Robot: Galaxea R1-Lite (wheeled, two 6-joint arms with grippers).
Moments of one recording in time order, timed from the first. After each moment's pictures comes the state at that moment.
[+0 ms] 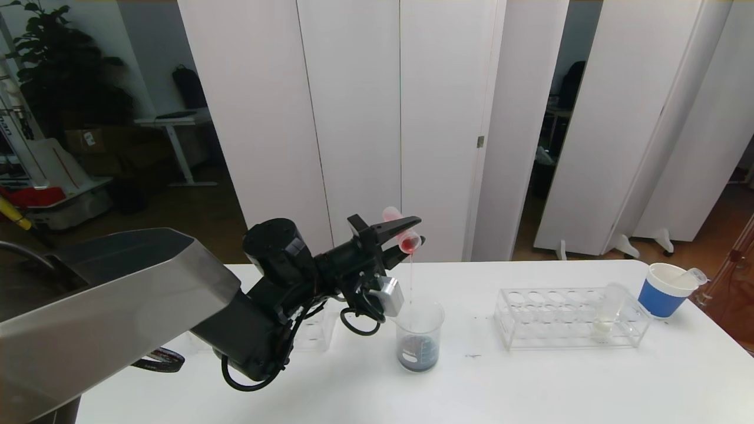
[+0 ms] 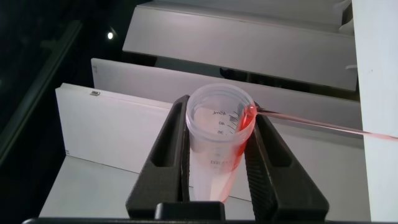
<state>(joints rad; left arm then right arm) -0.48 2.21 -0.94 -1.56 -0.59 1.33 0.00 0.00 0.00 0.00 0.00 0.00</state>
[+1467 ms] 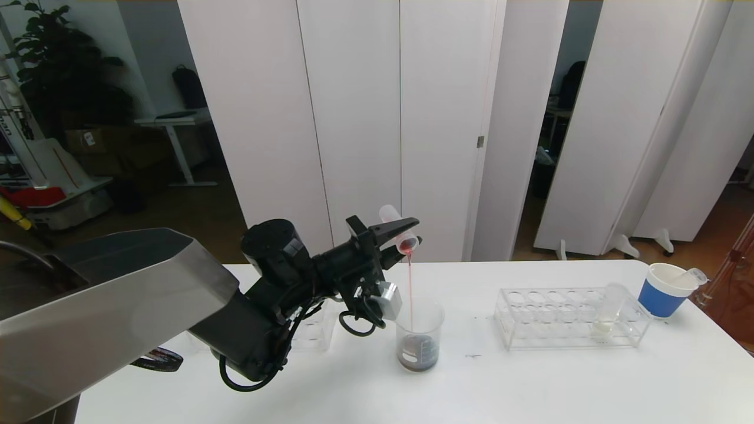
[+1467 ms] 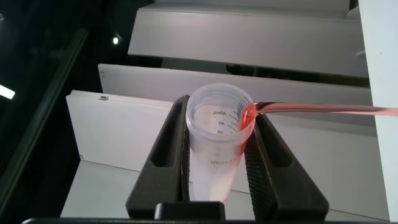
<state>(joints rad) -0.47 2.21 -0.93 -1.56 -0.59 1.42 0.00 0.00 0.00 0.00 0.00 0.00</state>
